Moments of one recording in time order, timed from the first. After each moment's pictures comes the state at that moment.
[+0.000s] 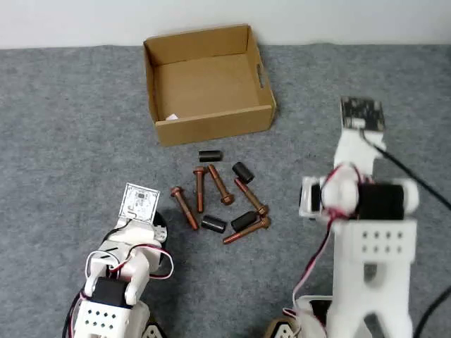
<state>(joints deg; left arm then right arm) 5.9 -89.3 98.2 48.0 2.9 -2.9 -42.3 20.0 99.3 -8.6</state>
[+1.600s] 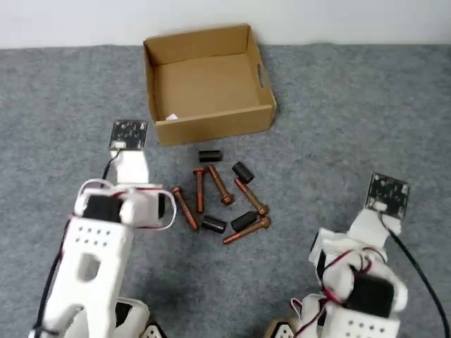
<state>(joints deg) 6.2 -34.8 47.3 69.1 18.9 9.6 -84.4 60.7 88.2 -8.8</state>
